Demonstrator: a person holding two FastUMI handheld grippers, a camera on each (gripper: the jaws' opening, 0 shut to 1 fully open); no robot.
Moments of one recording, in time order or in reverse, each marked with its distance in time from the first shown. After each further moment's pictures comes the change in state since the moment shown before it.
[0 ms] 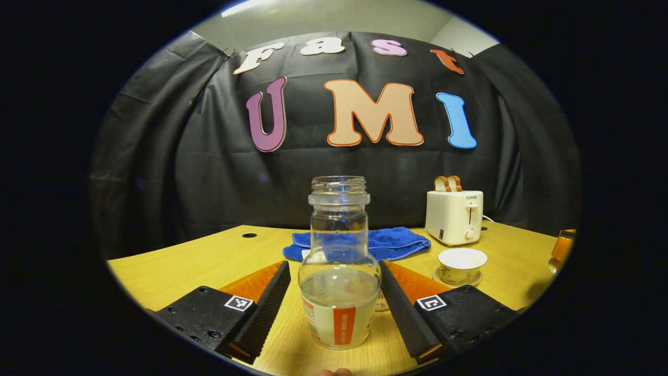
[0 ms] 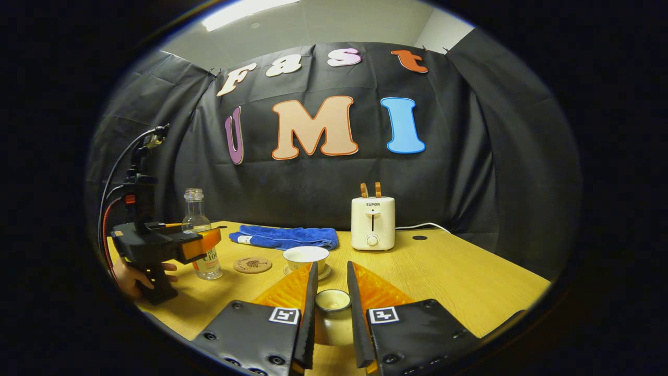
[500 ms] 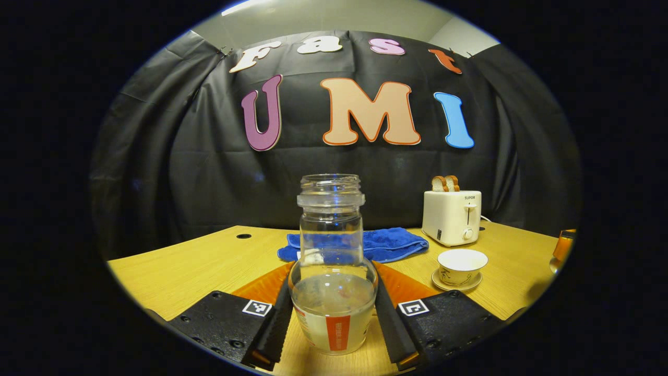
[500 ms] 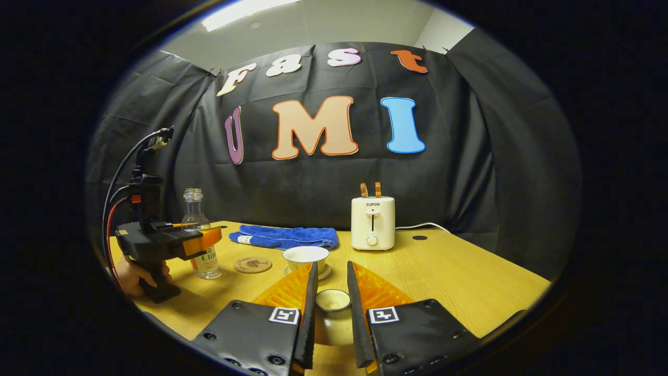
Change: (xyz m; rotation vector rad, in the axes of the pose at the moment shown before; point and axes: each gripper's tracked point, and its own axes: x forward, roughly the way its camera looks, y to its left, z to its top) left arm 0.005 -0.005 0.001 -0.003 -0.002 -0.033; right arm 0.000 -0.001 -0.001 0.000 0.001 0.001
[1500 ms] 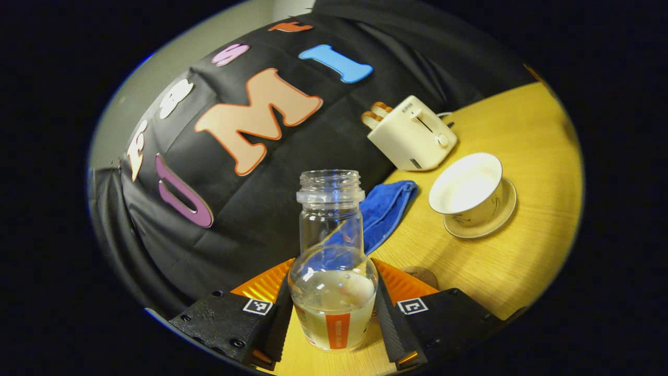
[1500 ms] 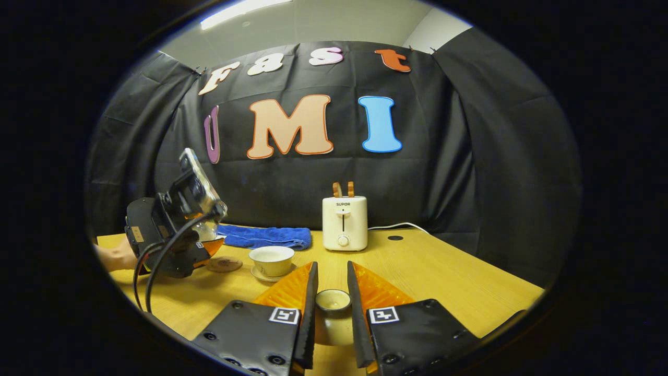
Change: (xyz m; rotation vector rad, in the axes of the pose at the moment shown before) left arm 0.070 -0.048 -0.027 0.882 0.095 -0.133; right arm 0.004 -0.058 0.001 -0.002 0.004 -0.116
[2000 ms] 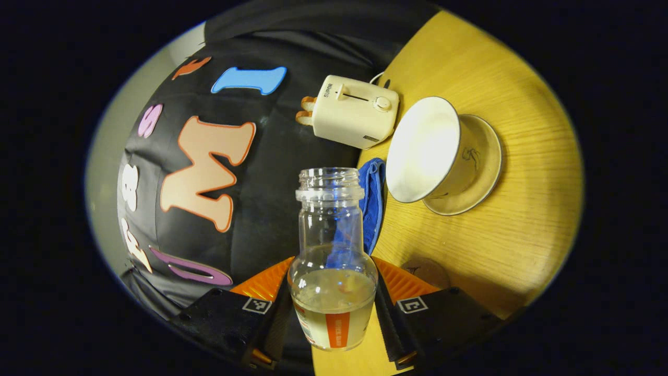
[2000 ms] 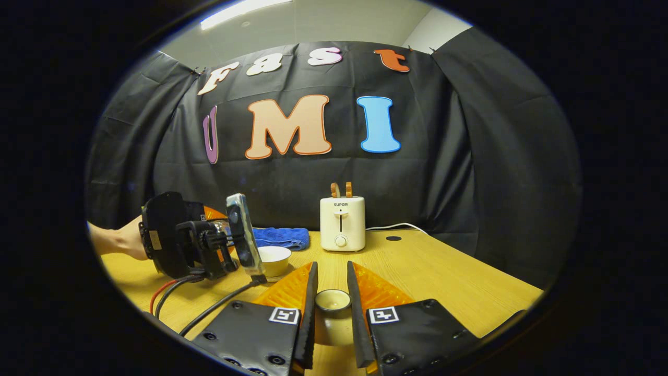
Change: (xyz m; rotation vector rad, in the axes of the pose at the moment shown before) left arm 0.006 -0.015 0.016 0.497 0.013 -0.023; right arm 0.001 0.001 0.001 0.000 -0.002 0.012
